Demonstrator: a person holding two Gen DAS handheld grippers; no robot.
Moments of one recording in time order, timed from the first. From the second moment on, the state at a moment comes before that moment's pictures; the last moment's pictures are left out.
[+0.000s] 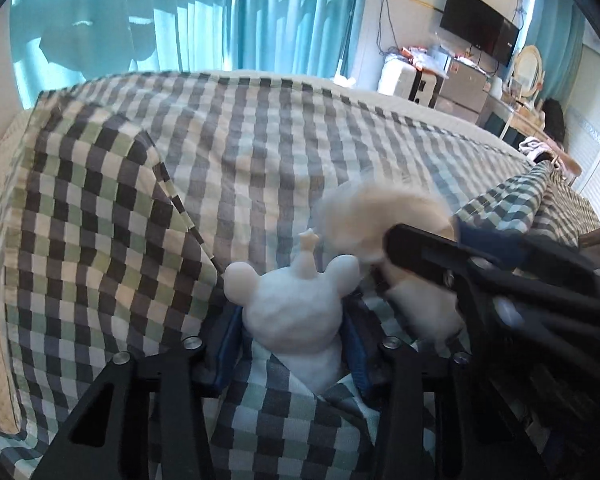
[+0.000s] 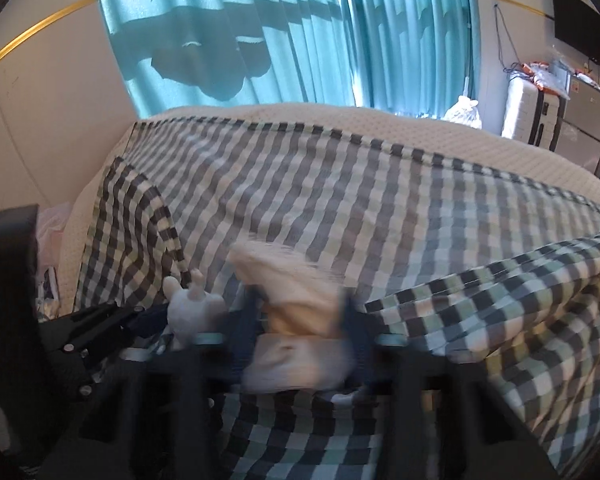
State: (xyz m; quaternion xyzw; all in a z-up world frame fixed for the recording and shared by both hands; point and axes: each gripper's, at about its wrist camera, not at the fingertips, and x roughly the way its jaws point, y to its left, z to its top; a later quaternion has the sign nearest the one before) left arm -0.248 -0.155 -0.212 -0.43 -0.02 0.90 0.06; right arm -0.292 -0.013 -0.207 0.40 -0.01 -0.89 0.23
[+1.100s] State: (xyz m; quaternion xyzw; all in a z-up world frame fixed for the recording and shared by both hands) left arm -0.162 -0.223 -0.023 -0.19 -0.11 0.97 0.04; right arm -0.196 -0.007 -0.112 0.30 0.01 -0.93 0.21
